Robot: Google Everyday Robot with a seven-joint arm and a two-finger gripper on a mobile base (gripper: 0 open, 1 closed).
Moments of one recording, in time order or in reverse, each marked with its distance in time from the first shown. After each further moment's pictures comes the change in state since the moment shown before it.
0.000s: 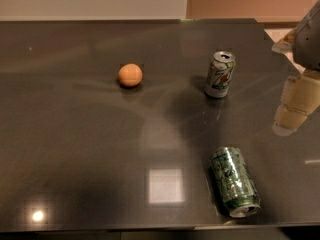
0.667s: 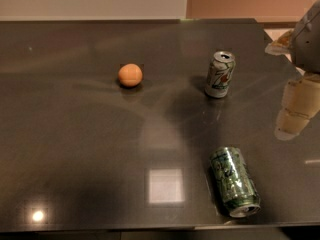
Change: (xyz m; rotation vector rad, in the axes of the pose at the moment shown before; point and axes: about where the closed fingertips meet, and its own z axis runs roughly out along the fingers) arm -0.006 0.009 0.000 -0.024 -0.019 -0.081
